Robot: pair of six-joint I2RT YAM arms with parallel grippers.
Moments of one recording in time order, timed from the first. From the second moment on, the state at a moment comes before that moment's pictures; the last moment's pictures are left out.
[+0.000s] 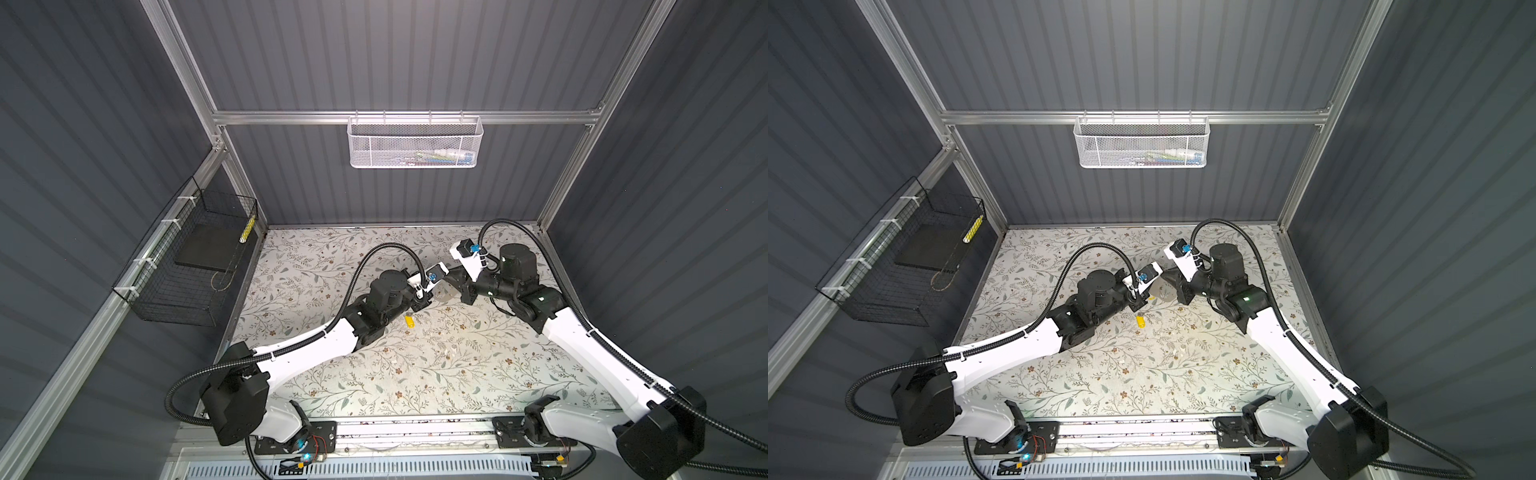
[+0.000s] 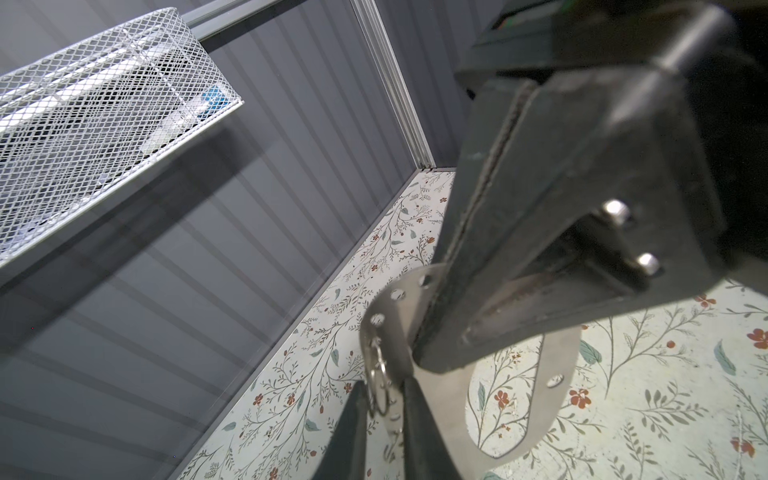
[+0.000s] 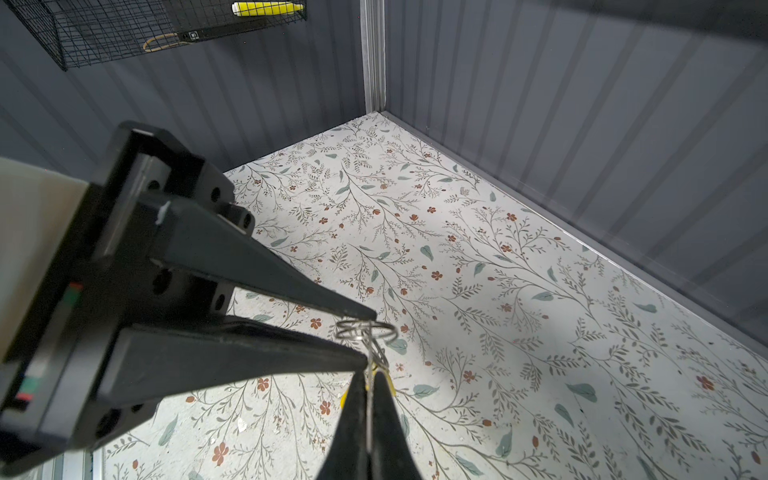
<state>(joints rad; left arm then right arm) -0.92 1.44 1.00 0.25 -0.10 0.45 0.43 1.18 1.00 -0.24 -0.54 -0.19</state>
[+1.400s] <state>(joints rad) -0.93 1.35 0.88 0.36 -0.12 0.58 0.39 1.28 1.10 -0.36 -0.74 -0.10</state>
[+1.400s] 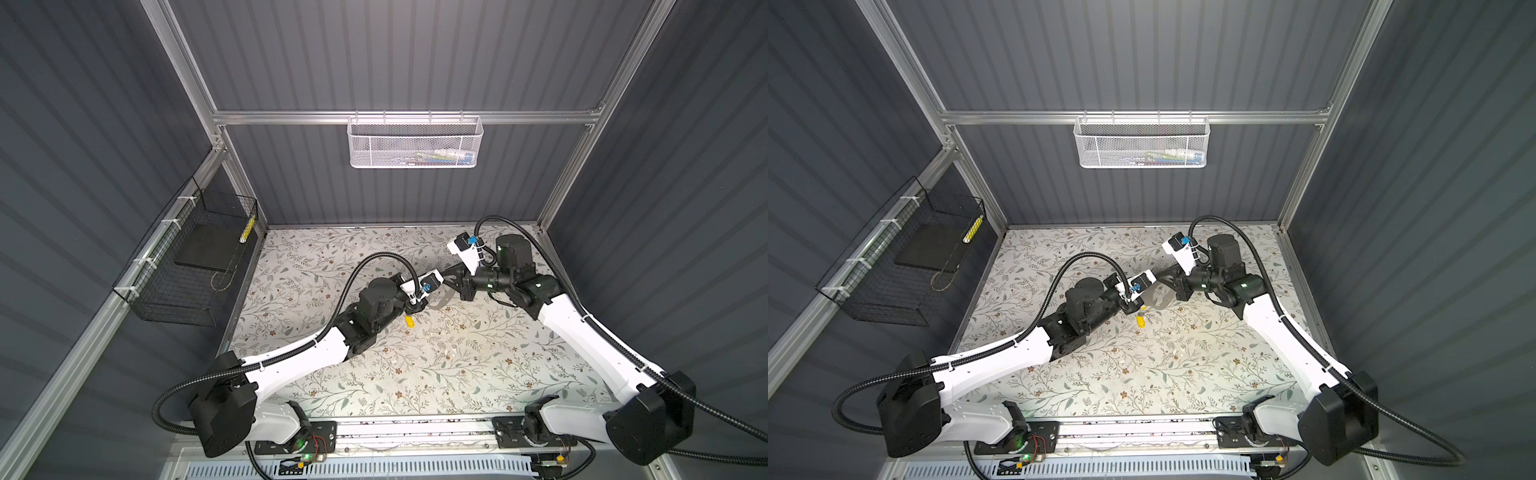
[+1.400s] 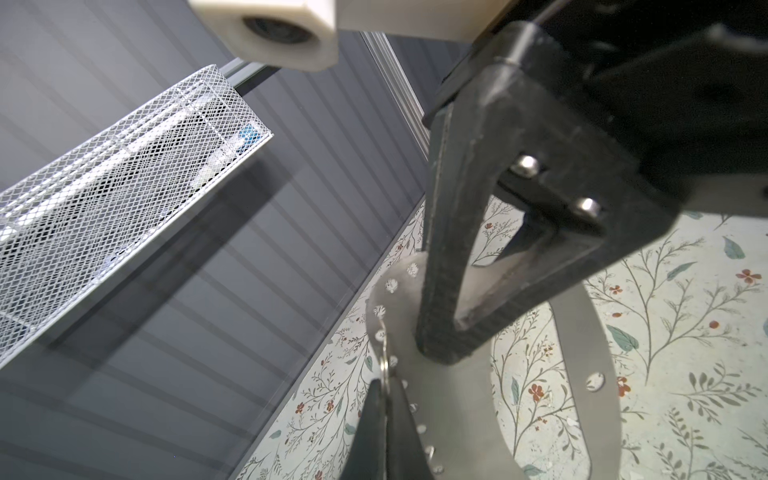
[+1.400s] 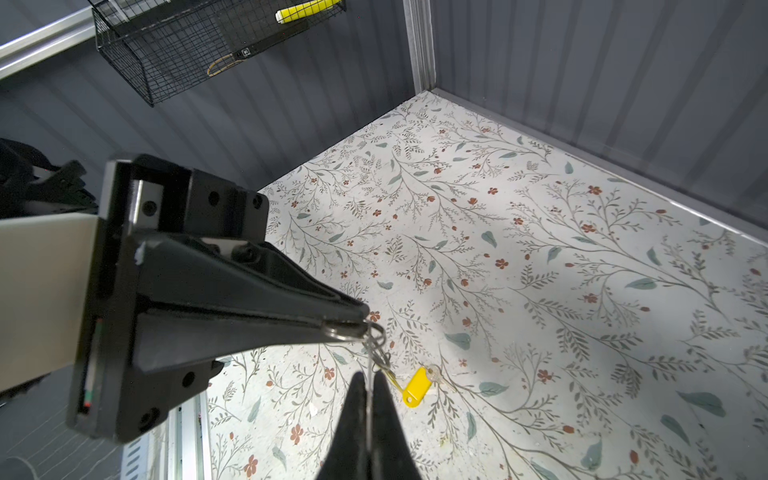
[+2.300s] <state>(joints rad) -0.93 1.25 0.72 0.60 0.00 0.63 0.33 1.29 1.05 -0.25 -1.06 0.07</state>
